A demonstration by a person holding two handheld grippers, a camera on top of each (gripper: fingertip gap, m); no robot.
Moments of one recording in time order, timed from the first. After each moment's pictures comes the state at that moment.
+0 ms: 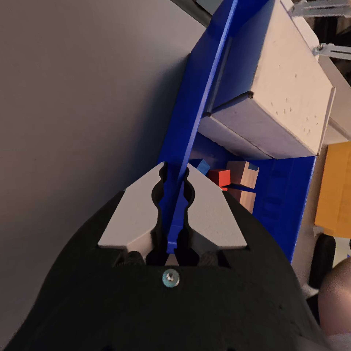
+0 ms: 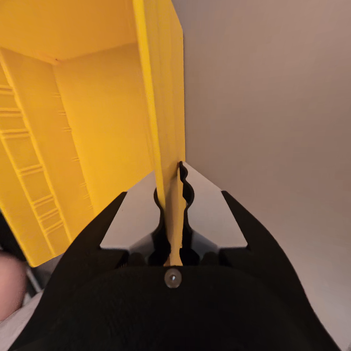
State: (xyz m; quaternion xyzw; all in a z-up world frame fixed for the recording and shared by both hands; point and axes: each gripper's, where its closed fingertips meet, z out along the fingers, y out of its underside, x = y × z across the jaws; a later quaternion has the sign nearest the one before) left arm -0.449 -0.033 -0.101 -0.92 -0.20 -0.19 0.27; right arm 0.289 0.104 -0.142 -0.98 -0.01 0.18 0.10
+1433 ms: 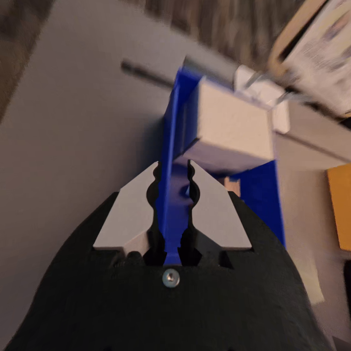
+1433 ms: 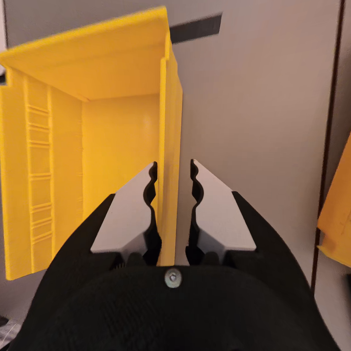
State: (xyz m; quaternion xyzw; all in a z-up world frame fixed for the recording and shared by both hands) left arm -0.466 -0.039 -0.029 -0.89 -0.18 -0.12 0.39; right arm 0.342 0.131 -0.107 -0.95 -0.04 0.17 0.24
